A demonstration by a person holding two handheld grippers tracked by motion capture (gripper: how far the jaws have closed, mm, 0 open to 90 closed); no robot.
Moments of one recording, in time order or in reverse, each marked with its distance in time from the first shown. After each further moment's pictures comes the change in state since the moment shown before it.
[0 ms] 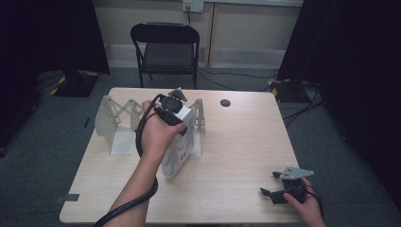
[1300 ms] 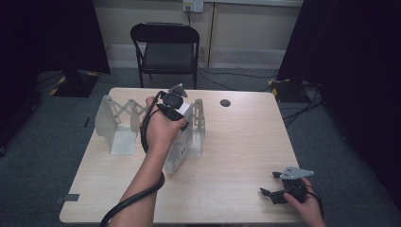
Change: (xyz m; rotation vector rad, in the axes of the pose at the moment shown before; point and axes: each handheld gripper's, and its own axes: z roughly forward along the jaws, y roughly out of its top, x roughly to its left) left arm 0.005 0.012 0.011 -0.004 0.044 -0.060; right arm 0.000 0.000 0.000 -0.001 0.000 0.001
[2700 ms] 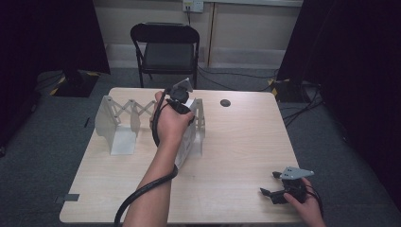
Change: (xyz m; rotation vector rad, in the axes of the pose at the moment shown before) left arm -0.006 0.023 0.015 0.014 0.030 -0.069; right arm 0.000 0.000 0.000 0.001 0.000 0.002
